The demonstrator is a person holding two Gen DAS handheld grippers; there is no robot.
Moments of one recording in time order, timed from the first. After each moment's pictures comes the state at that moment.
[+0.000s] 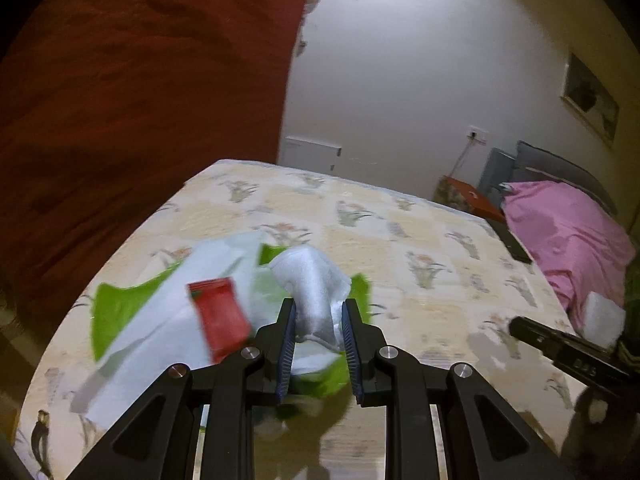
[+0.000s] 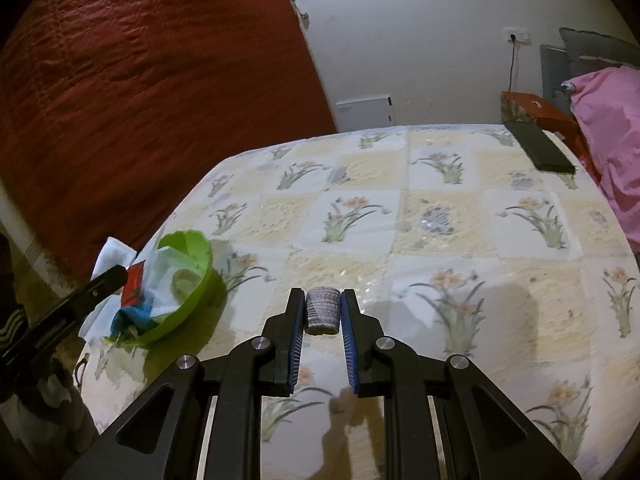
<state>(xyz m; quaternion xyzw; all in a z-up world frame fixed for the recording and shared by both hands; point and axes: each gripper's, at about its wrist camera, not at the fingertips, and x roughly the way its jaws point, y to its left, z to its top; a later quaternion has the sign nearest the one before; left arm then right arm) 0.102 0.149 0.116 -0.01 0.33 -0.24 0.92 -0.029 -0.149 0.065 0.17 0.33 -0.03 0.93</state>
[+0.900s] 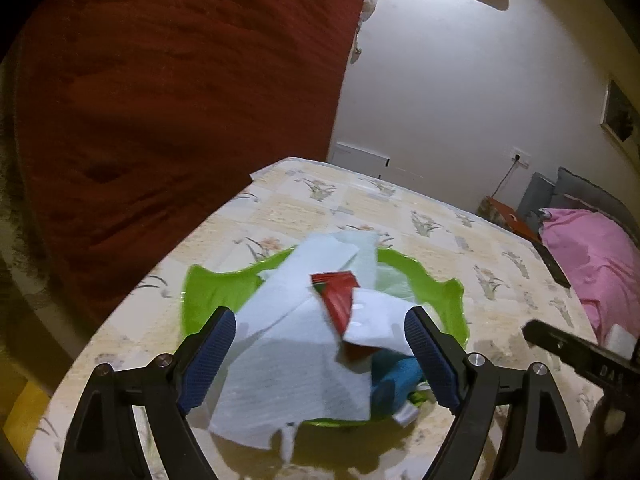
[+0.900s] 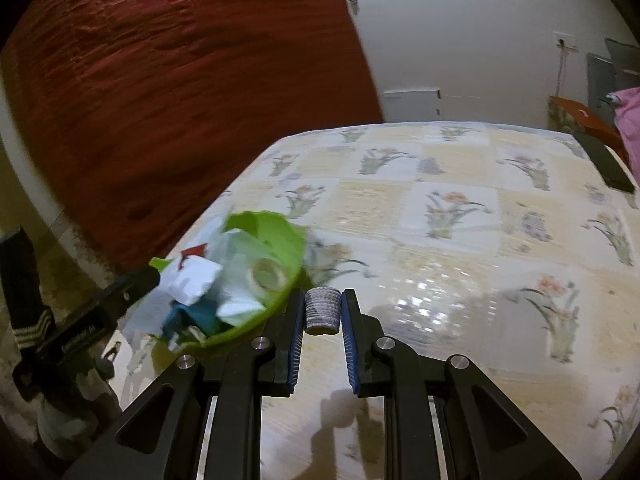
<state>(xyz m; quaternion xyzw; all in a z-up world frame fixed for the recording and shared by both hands) 0.113 0.216 0.107 -0.04 0.32 -0.17 0.93 0.008 -0.073 0.070 0.15 0.34 0.04 0.93</state>
